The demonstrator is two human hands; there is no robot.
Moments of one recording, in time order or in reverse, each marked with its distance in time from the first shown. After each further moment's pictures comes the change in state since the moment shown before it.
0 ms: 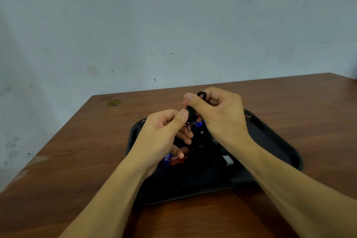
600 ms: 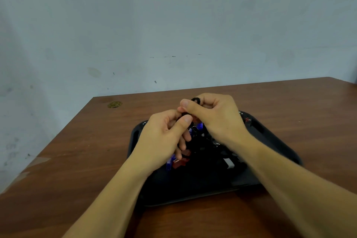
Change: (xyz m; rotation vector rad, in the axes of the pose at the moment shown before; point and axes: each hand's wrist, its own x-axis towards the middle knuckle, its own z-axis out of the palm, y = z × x) left_hand 0.003 -0.003 -0.005 0.212 -0.005 0.147; right_hand 0.006 -0.003 -0.002 -0.040 -0.165 0.055
